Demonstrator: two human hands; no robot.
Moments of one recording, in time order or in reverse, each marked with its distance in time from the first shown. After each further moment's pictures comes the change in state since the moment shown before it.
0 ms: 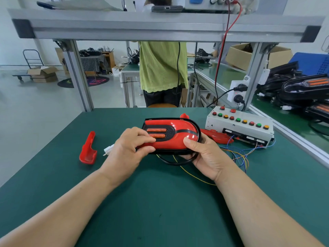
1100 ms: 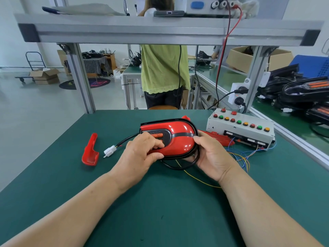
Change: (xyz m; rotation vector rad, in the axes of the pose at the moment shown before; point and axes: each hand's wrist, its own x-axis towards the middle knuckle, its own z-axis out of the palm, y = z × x) left_hand -0.001 0.011 0.008 0.031 -0.096 0.120; right_hand 0.000 -0.006 -0.002 -0.079 -0.012 -0.003
